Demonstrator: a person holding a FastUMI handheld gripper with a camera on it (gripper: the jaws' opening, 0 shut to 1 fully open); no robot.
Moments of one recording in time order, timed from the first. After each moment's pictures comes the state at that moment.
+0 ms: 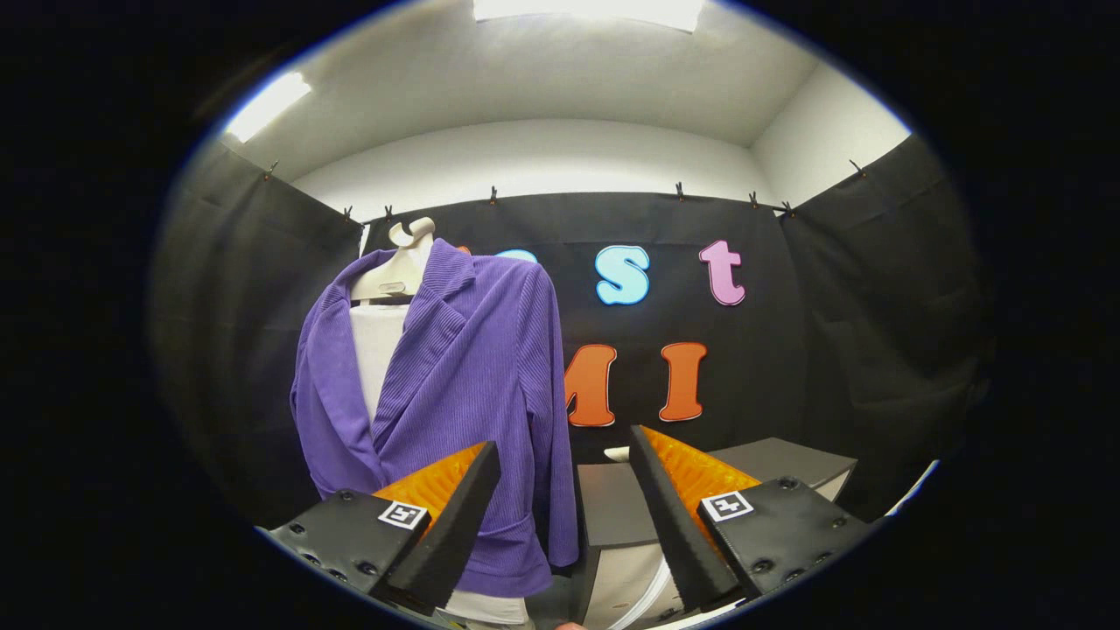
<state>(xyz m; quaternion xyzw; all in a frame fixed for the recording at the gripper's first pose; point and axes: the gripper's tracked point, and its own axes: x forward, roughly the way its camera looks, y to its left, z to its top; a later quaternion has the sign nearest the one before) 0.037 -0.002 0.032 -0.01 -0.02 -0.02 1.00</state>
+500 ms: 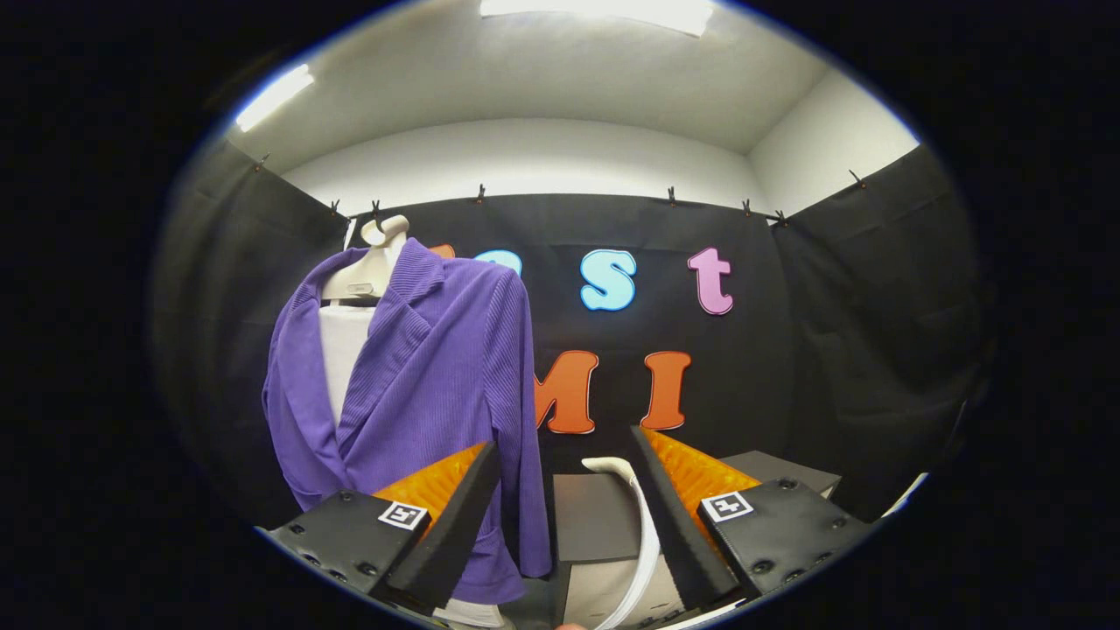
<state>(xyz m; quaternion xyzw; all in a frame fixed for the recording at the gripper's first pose) 0.064 -0.031 0.039 -0.02 -0.01 -0.04 1.00</state>
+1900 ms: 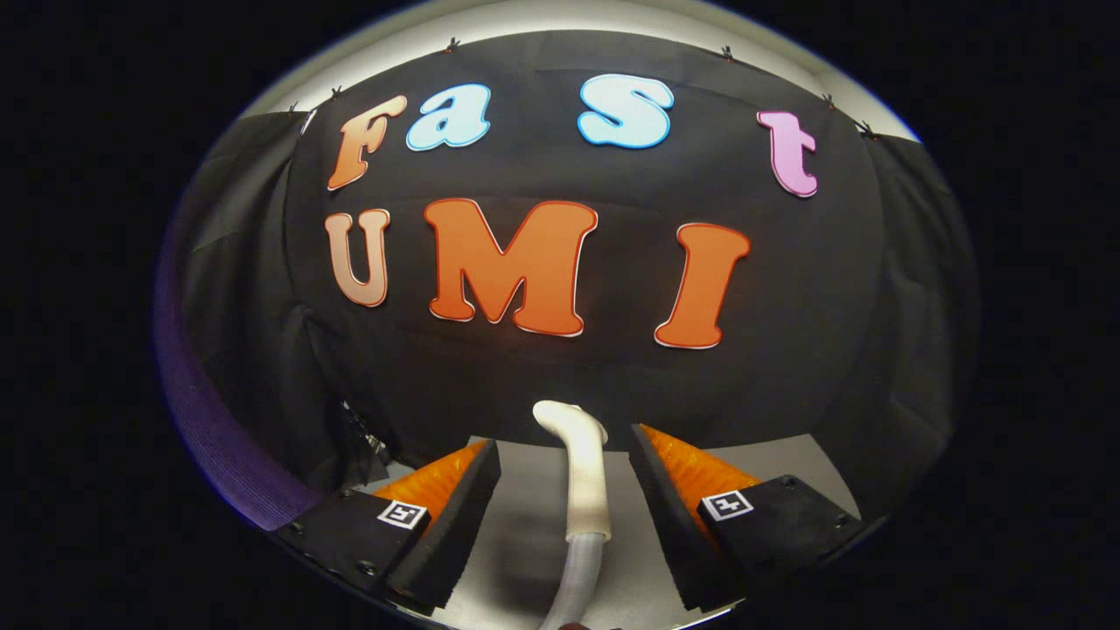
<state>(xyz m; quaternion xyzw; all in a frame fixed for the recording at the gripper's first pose) 0.350 -0.152 -0.085 -0.05 0.25 0.00 0.97</state>
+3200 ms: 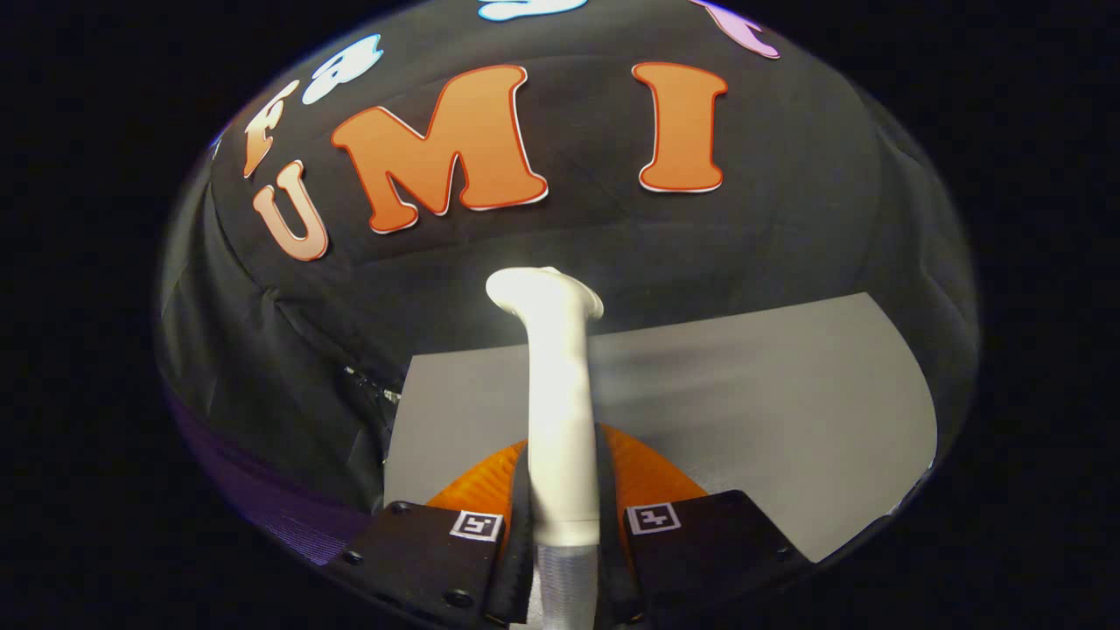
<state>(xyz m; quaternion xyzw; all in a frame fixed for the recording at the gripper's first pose) 0.353 -0.186 -0.195 0.06 0.41 -0.06 0.91</state>
